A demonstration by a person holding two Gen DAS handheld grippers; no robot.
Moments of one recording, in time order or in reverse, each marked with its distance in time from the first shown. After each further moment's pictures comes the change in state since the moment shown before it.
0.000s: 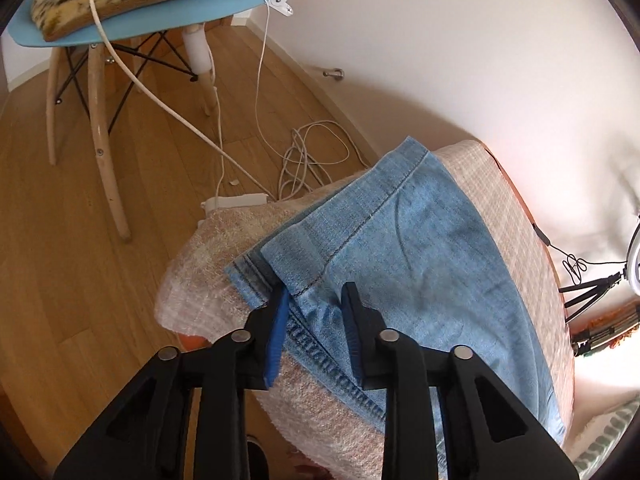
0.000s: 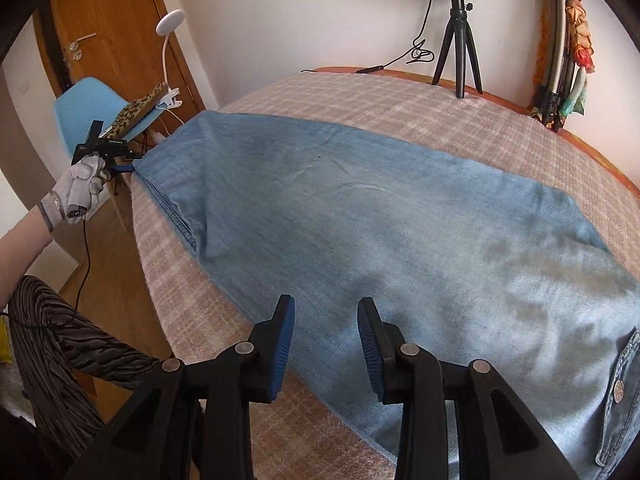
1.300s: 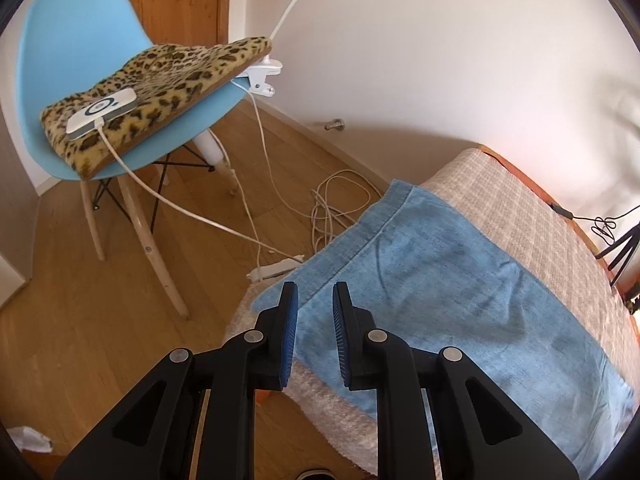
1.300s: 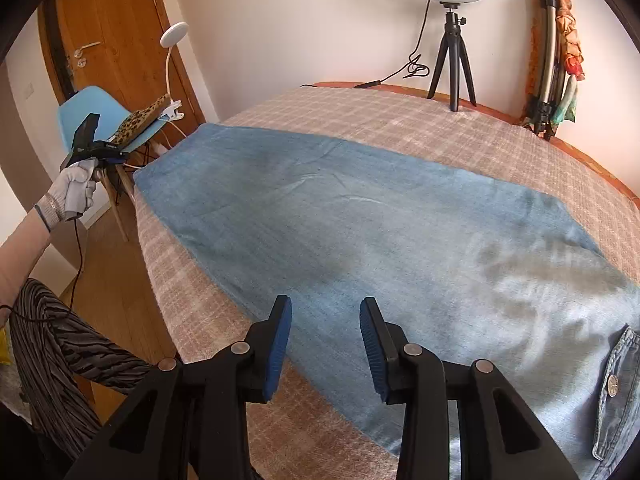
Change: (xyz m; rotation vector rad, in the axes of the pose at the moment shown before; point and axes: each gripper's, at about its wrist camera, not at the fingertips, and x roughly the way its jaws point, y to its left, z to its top) left arm -0.060 -0.050 -0.006 0.260 -0.193 0.172; right arm -0.029 -0.020 -0.003 0.075 -0.102 -0.055
